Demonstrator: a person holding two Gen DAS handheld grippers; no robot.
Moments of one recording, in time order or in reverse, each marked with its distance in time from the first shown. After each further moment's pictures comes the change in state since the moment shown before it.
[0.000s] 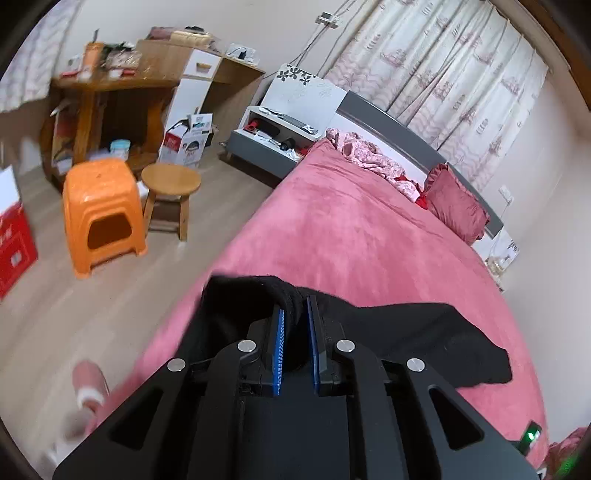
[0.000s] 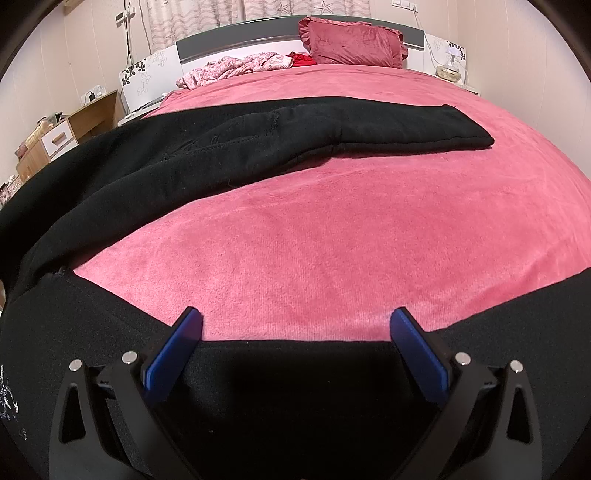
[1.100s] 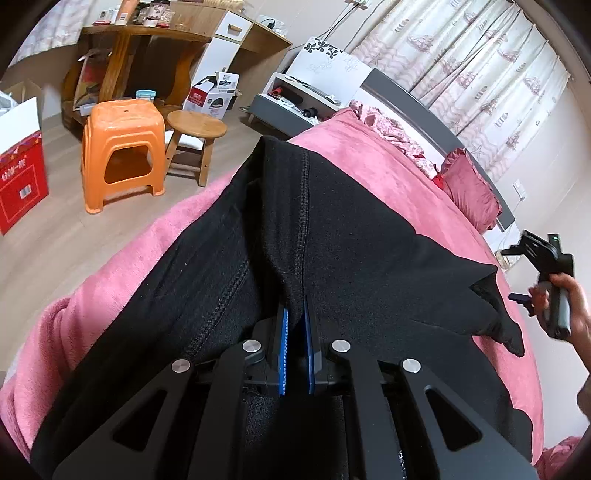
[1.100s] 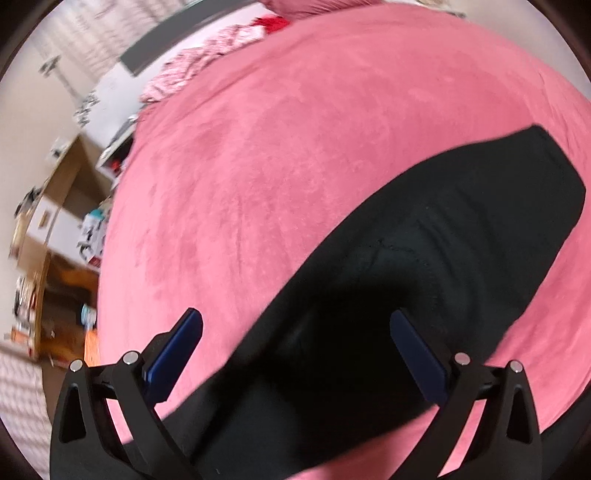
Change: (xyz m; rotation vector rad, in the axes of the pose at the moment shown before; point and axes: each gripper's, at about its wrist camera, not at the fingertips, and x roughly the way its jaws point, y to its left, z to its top) left arm 0.014 0.043 -0.101 -0.076 0.080 0.031; right arm 0.086 0.088 0.231 0.329 0.250 0.082
